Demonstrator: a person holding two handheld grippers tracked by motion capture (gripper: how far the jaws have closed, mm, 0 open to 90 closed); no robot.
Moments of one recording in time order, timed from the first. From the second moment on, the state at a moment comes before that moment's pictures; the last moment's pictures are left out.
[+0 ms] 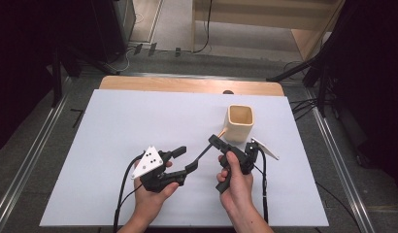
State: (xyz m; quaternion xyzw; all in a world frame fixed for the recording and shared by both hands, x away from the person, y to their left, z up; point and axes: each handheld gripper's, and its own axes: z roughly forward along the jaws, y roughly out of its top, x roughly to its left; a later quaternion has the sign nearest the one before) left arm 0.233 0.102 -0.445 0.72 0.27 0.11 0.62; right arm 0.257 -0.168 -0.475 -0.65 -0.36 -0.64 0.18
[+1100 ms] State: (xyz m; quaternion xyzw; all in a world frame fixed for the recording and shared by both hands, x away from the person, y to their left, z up) left arm 0.245 0.148 -0.439 0.73 0.27 0.11 0.62; right arm 0.247 -0.167 -0.437 -0.57 -0.51 -0.64 -0.09
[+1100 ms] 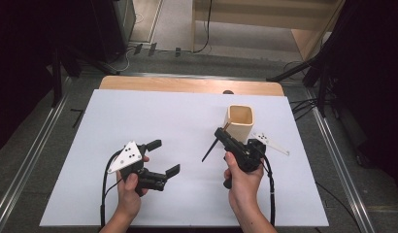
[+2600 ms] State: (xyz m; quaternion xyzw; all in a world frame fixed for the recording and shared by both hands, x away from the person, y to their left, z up) left arm 0.238 0.227 -0.455 0.72 0.30 0.21 0.58; right arm 0.250 -0.191 -0.411 -0.47 -0.59 -0.60 -0.25
